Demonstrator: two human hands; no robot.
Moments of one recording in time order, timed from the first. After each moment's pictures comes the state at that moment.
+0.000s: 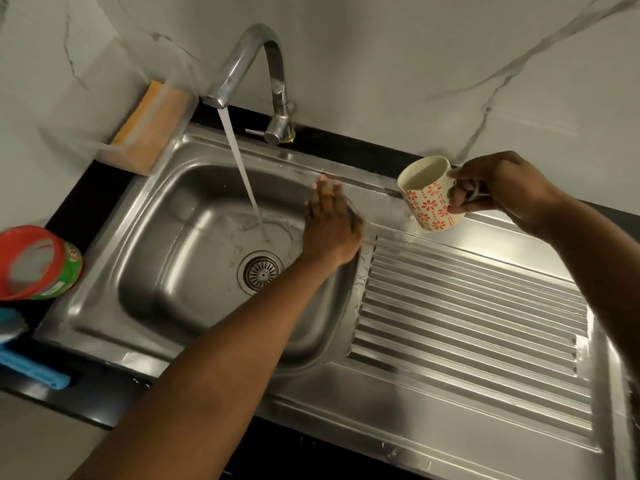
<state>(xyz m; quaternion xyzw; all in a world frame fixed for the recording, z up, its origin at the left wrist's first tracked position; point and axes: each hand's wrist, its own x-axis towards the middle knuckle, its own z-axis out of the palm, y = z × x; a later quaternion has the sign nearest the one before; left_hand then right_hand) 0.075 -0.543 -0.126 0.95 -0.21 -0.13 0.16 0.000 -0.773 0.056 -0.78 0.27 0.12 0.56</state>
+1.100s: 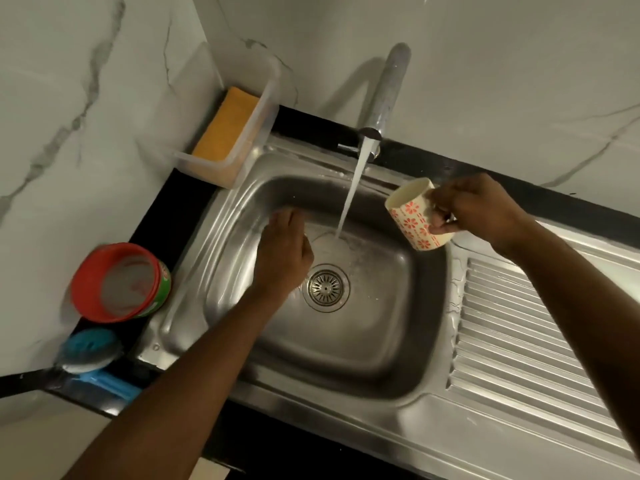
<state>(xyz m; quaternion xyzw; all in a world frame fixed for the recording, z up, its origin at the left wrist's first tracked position) 0.136 -0.310 -0.118 0.95 -0.21 0.01 0.25 0.091 -0.600 0.029 -0.82 0.28 0.13 0.47</state>
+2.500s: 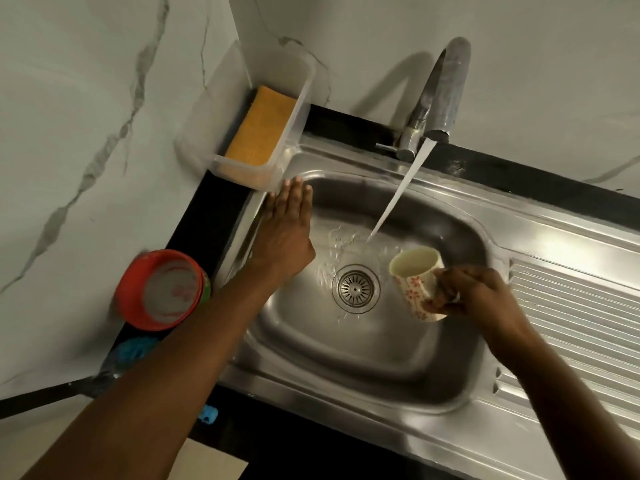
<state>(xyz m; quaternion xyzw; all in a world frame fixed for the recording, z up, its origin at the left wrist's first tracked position) 0.194 -0.260 -0.118 0.96 -0.27 -0.07 -0.02 0.008 -0.504 -0.015 -0.68 0.38 0.09 0.61</state>
